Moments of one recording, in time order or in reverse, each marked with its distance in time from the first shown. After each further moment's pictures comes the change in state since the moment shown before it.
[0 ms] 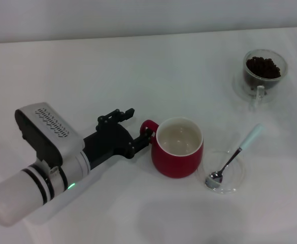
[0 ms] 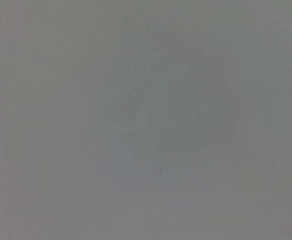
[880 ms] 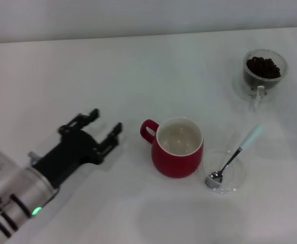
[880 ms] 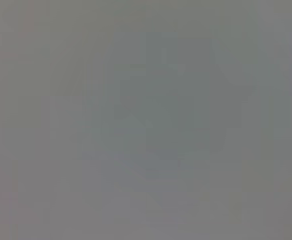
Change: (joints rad) left arm 0.182 0.007 -0.068 0.053 -0.015 -0.302 0.000; right arm -0.016 0.000 0.001 -0.021 0.009 0.001 0.000
